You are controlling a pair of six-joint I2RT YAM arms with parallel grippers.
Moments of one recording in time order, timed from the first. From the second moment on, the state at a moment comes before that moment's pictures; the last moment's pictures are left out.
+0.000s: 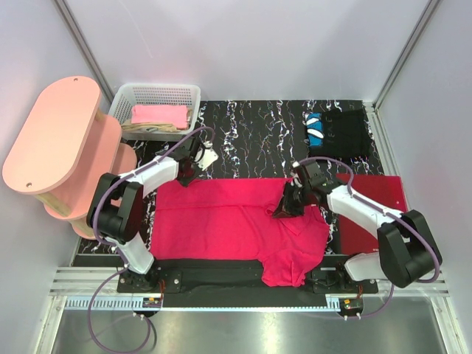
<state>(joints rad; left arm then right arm) -0.36 1.70 1.08 -0.50 -0.16 0.55 0.46 1.36 0.72 -0.42 -0.44 0.73</state>
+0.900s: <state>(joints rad) -0.34 1.74 1.00 -0.41 -0.18 0.55 0.46 1.67 0.94 -0.44 -0.36 0.66</state>
